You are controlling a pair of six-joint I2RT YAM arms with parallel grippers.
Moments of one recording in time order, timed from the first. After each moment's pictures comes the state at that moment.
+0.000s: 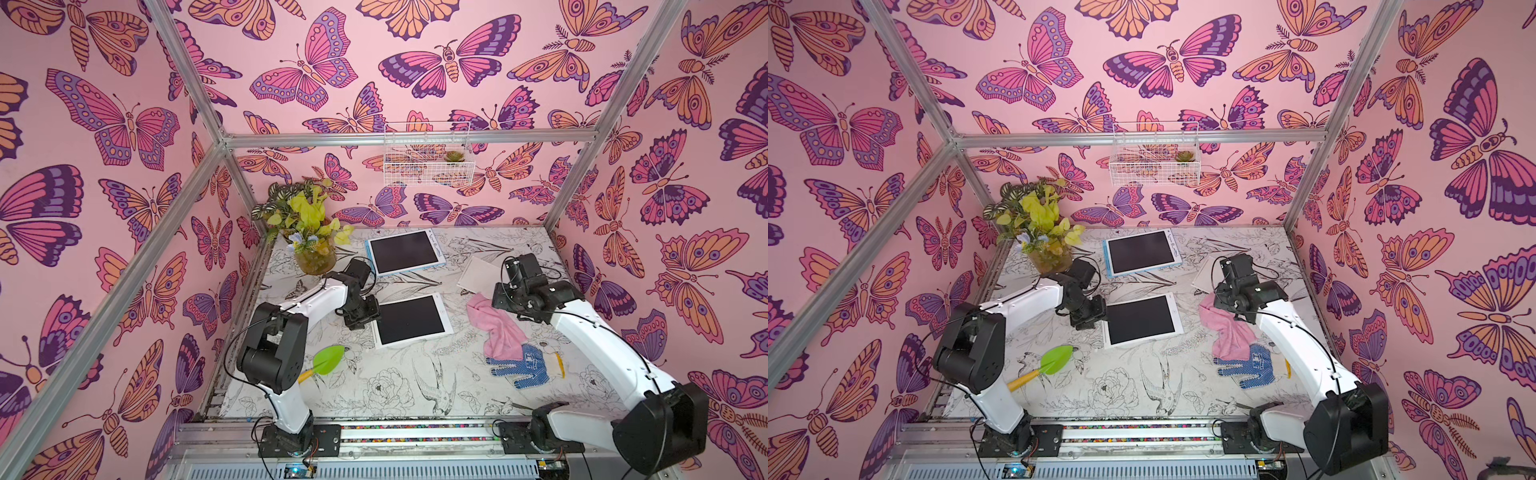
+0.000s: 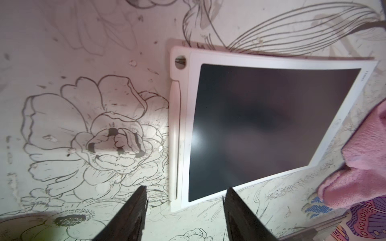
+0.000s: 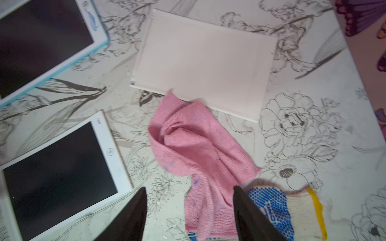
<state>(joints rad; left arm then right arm) -0.37 1.75 1.17 -0.77 0.29 -0.67 0.30 1.27 1.08 -0.82 0.15 0.50</state>
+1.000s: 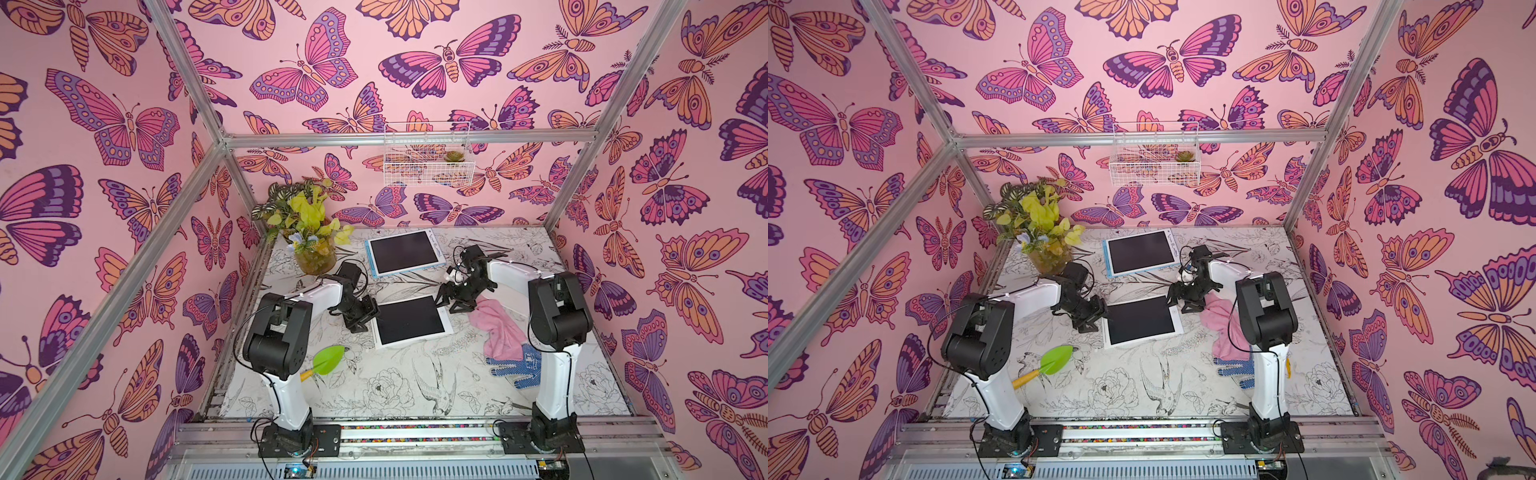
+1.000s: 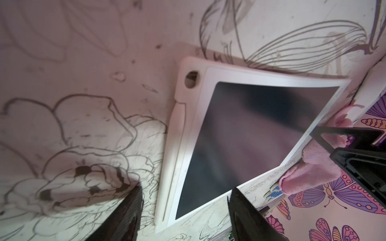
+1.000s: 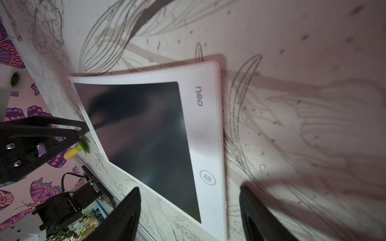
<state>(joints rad) -0.30 1.85 1.13 -0.65 0.50 -0.71 0.30 2.09 1.46 -0.83 -0.62 0.26</state>
